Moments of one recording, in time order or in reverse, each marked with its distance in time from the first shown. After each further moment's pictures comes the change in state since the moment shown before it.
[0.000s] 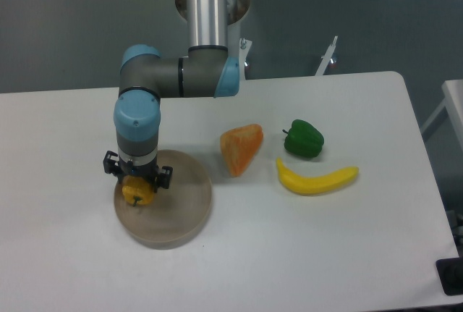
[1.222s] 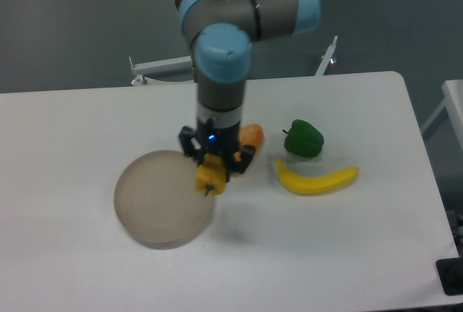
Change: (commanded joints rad) arm 0.348 0.160 0.205 -0.331 0.015 0.716
